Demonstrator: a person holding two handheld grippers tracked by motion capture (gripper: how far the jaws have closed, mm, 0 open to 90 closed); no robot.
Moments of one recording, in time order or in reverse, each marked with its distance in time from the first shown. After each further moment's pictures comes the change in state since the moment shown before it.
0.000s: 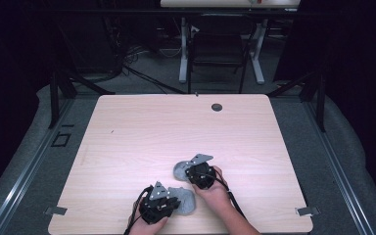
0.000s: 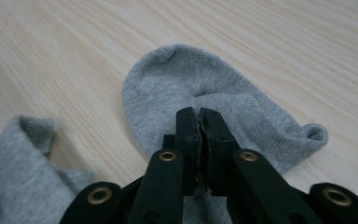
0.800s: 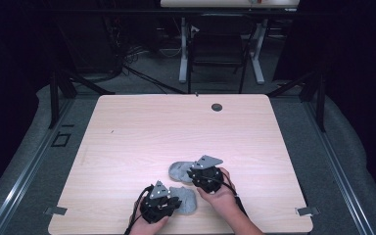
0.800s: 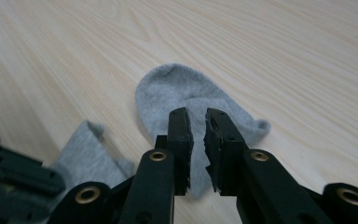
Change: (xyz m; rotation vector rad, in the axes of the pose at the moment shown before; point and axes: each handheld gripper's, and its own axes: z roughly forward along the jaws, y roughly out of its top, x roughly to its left) left arm 0.001 0.001 0.002 -0.009 -0.023 -0.013; right arm 0.005 -0.001 -0.048 -0.101 0.000 -0.039
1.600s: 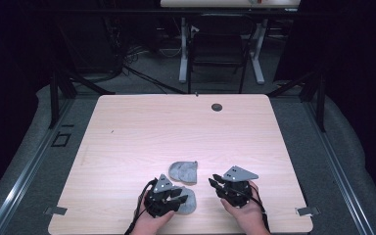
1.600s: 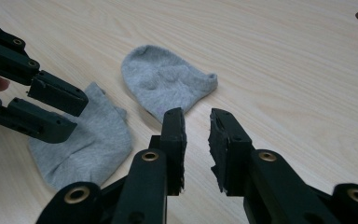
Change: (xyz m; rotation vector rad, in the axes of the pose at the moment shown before) left arm -0.008 0.025 -0.001 -0.043 0.016 0.021; right arm -0.016 -0.042 -0.062 -0.087 -0.041 0.104
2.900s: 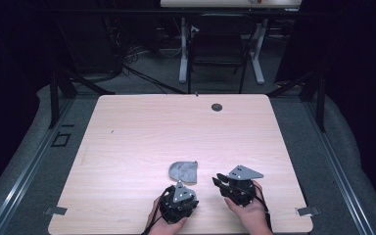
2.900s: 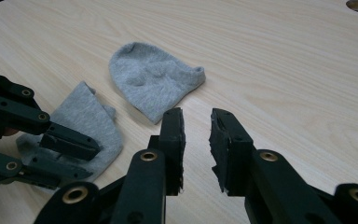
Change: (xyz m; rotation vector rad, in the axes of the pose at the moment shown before) left arm -0.029 -0.005 0.034 0.034 0.032 0.090; right arm -0.012 -0.007 -0.001 -0.003 -0.001 0.037
